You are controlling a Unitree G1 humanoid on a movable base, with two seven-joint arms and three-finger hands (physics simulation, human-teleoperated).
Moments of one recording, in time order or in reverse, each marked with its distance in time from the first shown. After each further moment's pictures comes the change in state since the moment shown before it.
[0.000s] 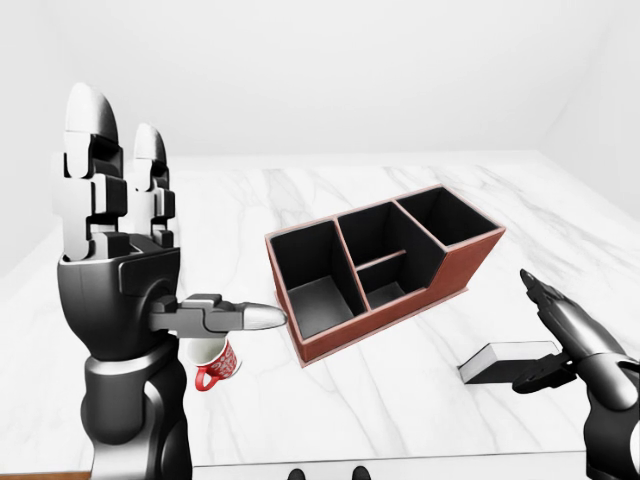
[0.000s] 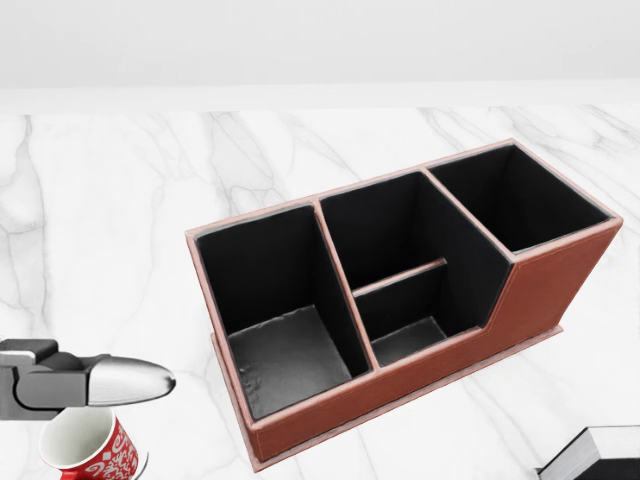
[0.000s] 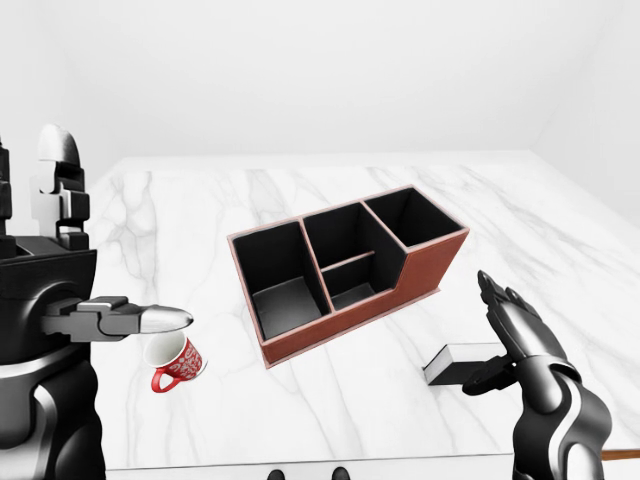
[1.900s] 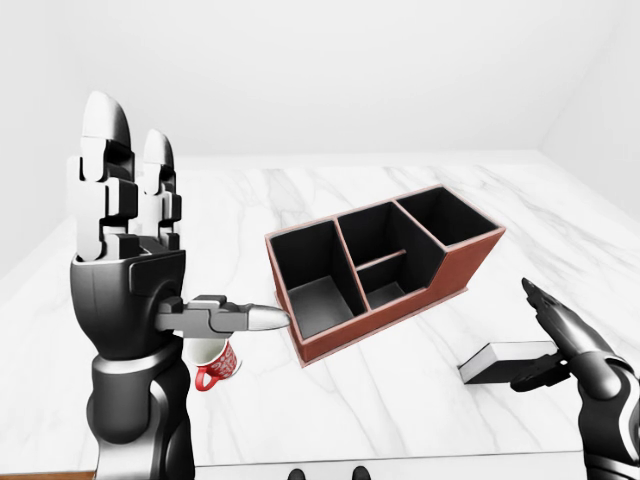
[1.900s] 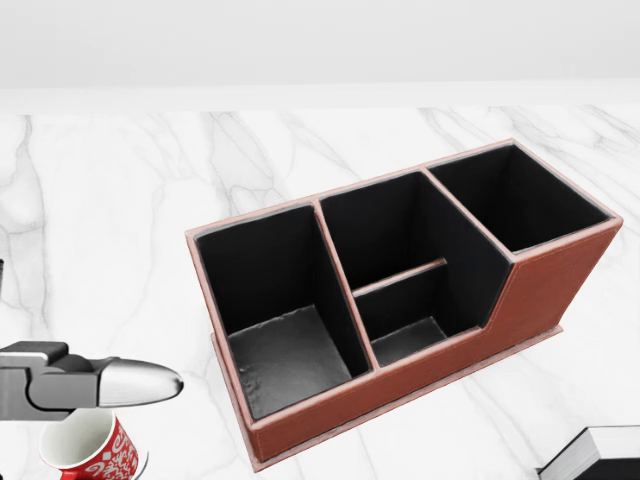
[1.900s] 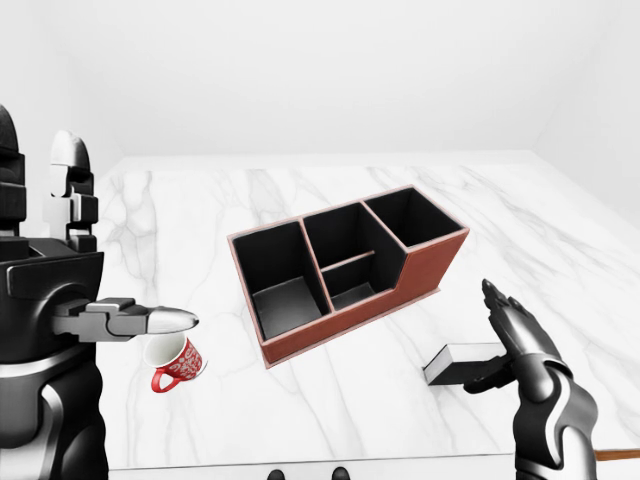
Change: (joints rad) left arm 0.012 -0.007 -0.015 0.007 0.021 0.000 -0.007; right arm -0.040 -0.076 0.039 0.241 0.040 0.000 -0.128
